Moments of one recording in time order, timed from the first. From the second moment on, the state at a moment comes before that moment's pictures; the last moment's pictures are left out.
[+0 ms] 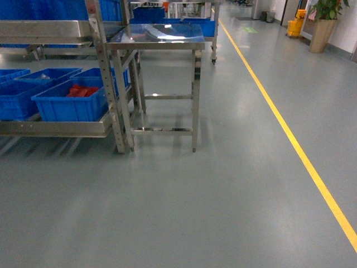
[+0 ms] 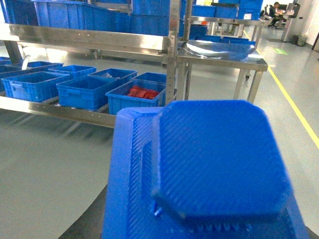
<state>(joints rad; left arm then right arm) -0.46 0.20 0.12 0.06 -0.68 -0.04 0.00 0.01 0.01 -0.01 0.00 0.00</state>
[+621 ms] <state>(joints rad) -0.46 0.20 0.12 0.06 -0.68 -0.04 0.00 0.01 0.01 -0.01 0.00 0.00</state>
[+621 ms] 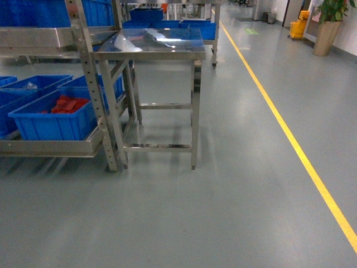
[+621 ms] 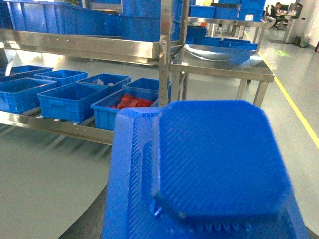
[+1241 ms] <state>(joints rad) -0.46 0.20 0.12 0.06 -0.68 -0.04 0.00 0.01 0.01 0.00 0.00 0.00</state>
